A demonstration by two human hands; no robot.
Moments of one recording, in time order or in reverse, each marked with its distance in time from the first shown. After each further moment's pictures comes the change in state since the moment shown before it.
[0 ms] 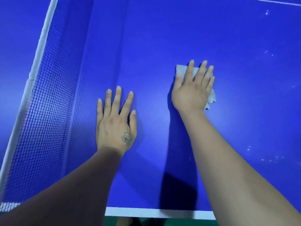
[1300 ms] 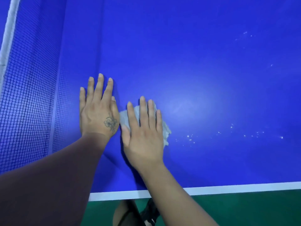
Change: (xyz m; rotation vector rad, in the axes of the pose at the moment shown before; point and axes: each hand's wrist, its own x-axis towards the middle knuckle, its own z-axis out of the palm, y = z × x) left_hand -0.002 0.000 0.001 -0.003 0.038 0.012; right_hand -0.202 -0.011 0.006 0.116 -0.076 -0.352
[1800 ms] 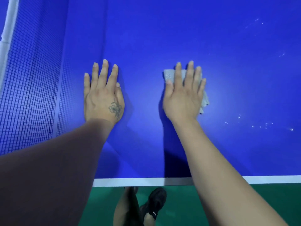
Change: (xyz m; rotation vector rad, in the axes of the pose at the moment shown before) left_hand -0.002 0.001 0.000 -0.010 0.028 0.000; right_hand 0.072 0.081 -0.019 -0.067 0.097 0.287
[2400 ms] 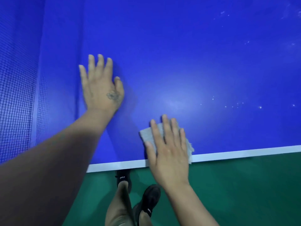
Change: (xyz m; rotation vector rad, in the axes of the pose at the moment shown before) left_hand -0.007 0.054 -0.011 0.004 -0.082 0.022; right_hand -0.203 0.067 -0.021 0.013 -0.116 -0.179
